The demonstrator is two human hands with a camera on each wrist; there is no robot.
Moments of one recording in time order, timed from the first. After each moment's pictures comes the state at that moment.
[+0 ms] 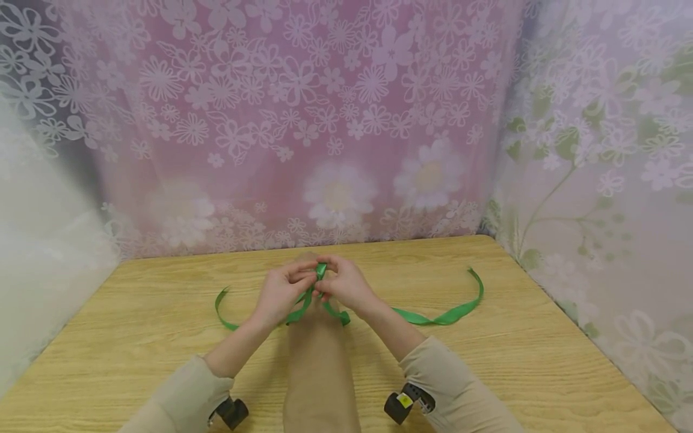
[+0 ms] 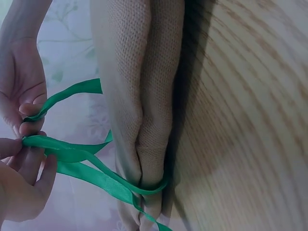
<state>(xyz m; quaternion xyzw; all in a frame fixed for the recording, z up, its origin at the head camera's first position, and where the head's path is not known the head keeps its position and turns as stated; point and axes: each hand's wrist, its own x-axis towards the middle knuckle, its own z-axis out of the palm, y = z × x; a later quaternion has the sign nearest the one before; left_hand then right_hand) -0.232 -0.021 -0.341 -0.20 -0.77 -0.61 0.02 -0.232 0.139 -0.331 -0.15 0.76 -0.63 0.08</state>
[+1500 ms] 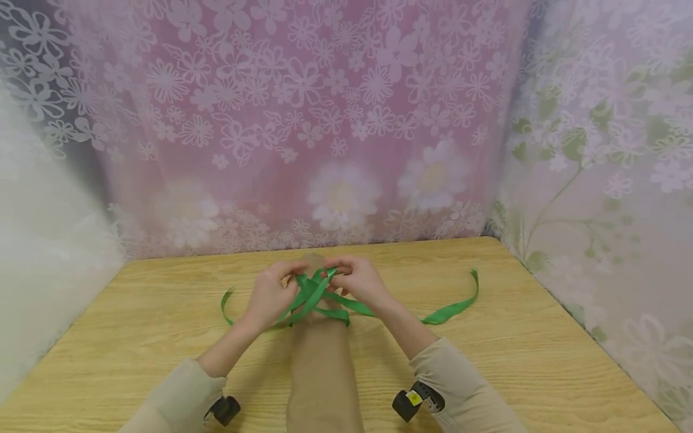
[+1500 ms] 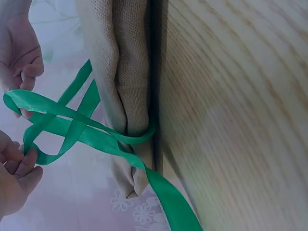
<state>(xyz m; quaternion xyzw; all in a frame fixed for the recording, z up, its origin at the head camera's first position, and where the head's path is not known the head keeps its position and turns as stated) -0.240 -0.039 -0.349 -0.29 -0.82 -0.42 0.25 -0.238 0.156 -0.333 -0.15 0.80 -0.58 0.03</state>
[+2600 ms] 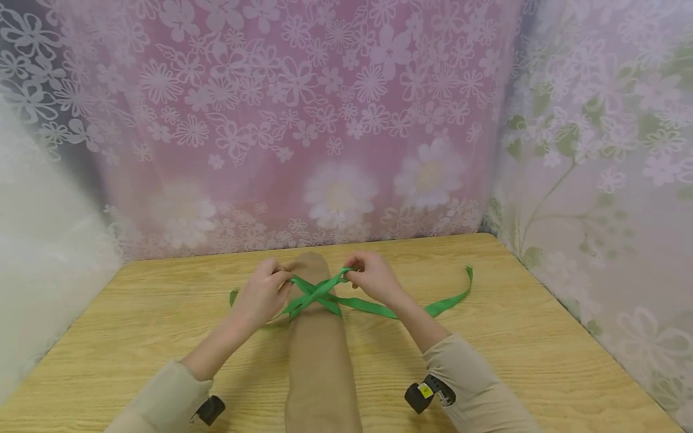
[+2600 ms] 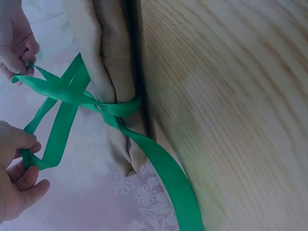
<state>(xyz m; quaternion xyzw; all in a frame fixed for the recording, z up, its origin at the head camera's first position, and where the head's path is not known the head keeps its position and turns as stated) -0.242 -0.055 -0.355 -0.37 -0.83 -0.19 0.36 -0.238 0.186 -0.334 -0.16 0.87 -0.46 -0.05</state>
